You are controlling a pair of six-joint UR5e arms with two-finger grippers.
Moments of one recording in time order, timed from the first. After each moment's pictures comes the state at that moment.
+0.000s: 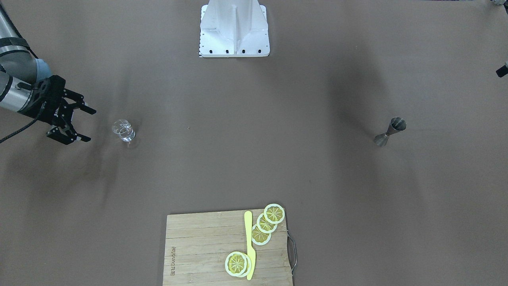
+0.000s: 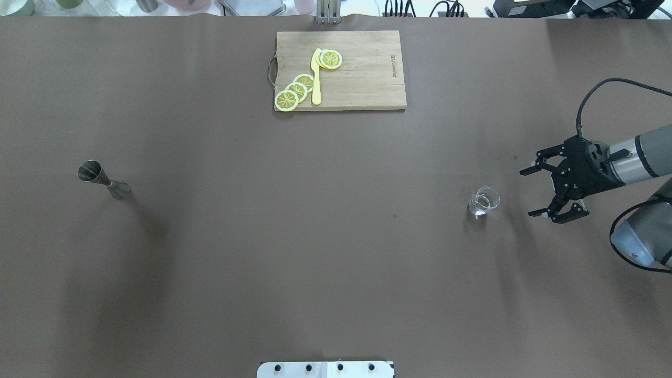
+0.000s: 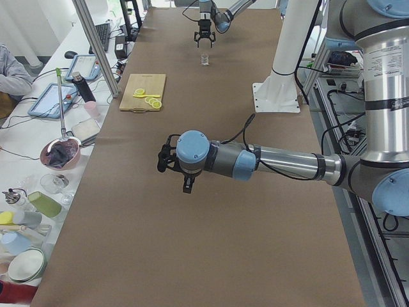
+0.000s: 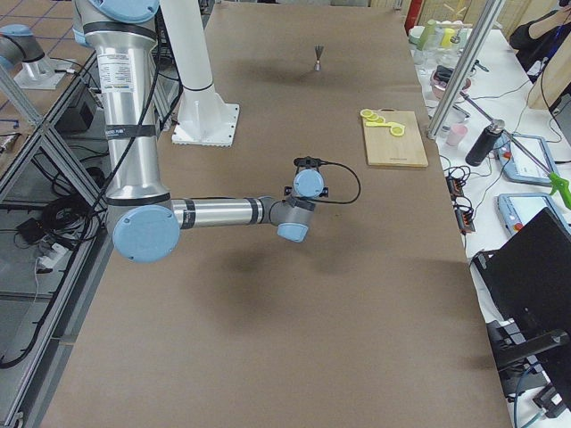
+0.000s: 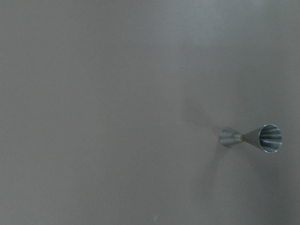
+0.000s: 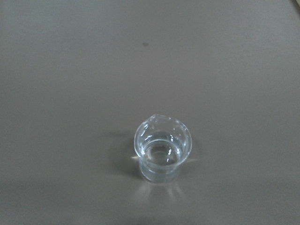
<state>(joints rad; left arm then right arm) -1.54 -1.41 -1.85 -1.73 -2.65 -0.07 0.92 -1.50 1.45 -0.32 2.45 -0.32</state>
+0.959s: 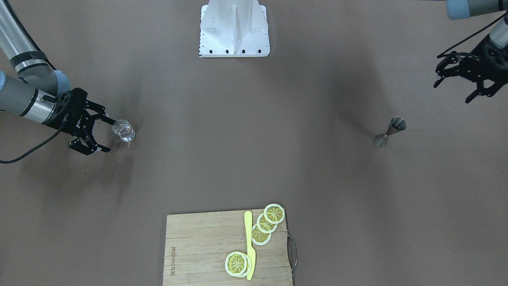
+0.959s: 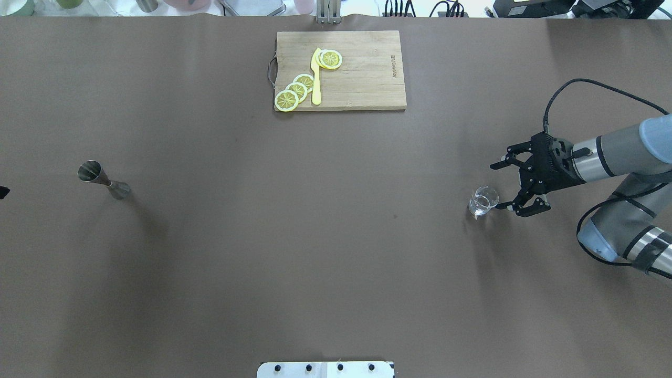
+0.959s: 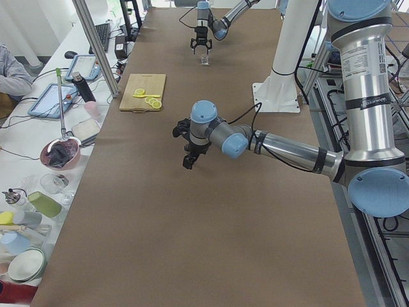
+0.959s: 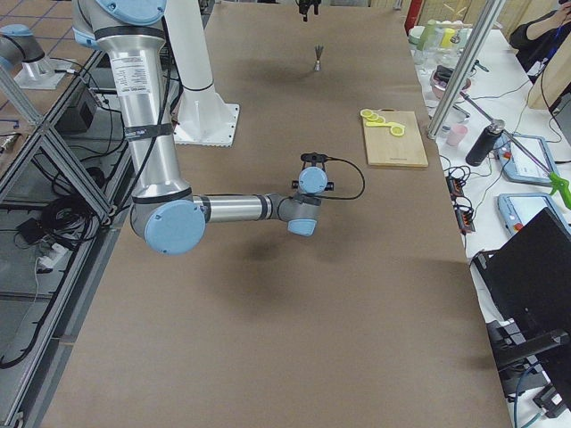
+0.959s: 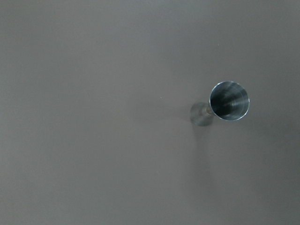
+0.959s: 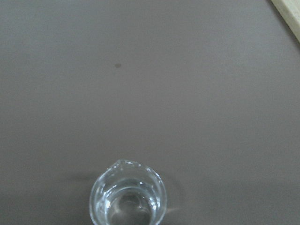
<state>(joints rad) -1.11 -1.38 -2.00 -1.96 -2.20 -0.07 0.85 -1.39 1.33 -0.18 2.34 -0.17</state>
